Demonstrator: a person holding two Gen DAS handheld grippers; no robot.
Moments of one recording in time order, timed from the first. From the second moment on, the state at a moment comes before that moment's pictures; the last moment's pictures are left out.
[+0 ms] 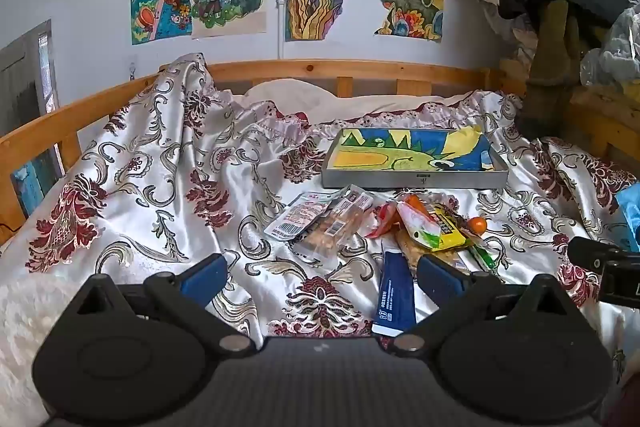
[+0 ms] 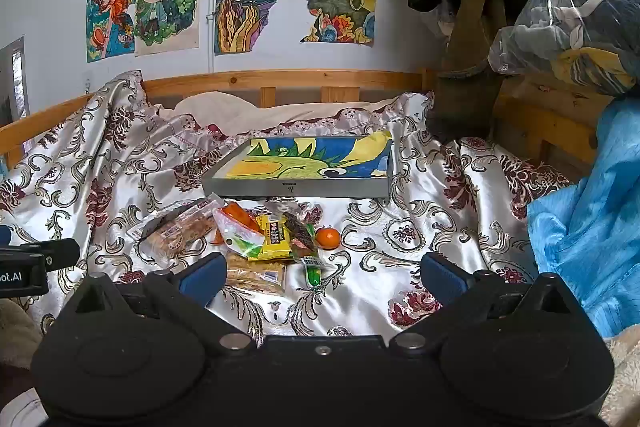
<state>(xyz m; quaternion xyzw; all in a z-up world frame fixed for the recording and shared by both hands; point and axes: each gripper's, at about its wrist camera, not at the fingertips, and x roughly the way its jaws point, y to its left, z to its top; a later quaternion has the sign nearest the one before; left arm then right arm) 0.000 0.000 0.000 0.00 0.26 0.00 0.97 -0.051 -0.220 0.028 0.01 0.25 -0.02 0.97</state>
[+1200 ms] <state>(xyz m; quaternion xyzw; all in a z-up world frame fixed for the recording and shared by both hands) -0.002 0.000 -0.004 0.00 0.26 -0.01 0.97 -0.050 -0.220 0.030 0.01 0.25 -0.02 0.97</state>
